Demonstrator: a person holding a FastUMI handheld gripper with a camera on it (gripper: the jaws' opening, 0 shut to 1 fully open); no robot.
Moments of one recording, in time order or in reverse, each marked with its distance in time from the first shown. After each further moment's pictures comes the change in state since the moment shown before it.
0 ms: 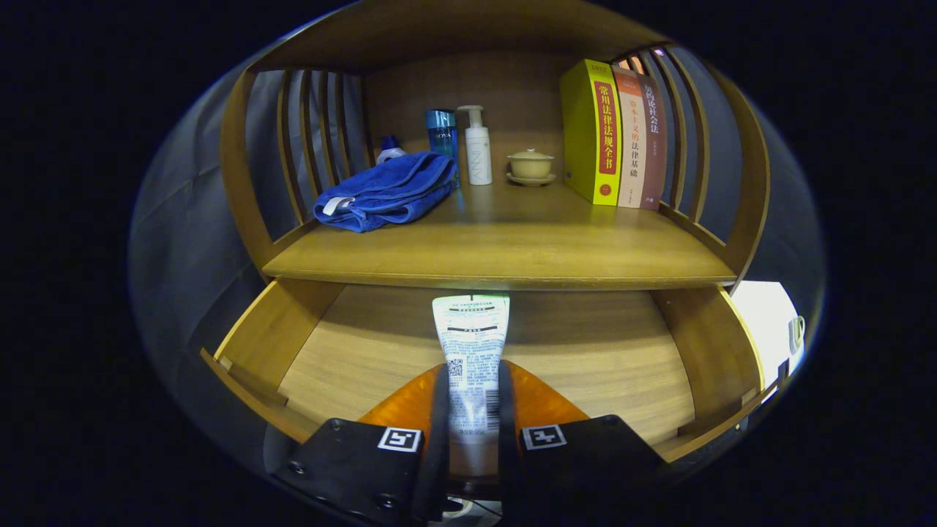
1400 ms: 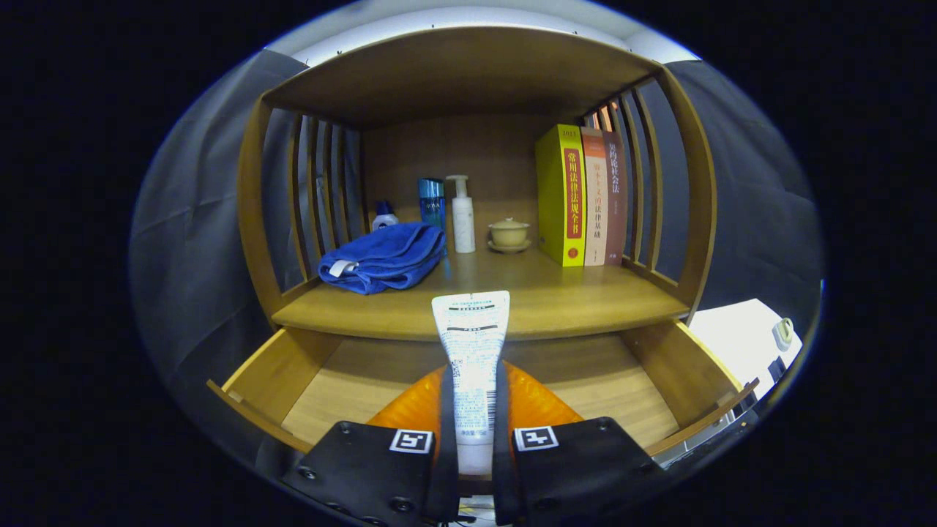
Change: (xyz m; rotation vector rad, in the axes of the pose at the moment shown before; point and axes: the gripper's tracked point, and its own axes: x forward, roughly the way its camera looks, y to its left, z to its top) arm -0.042 0.008 0.049 0.005 -0.296 -0.084
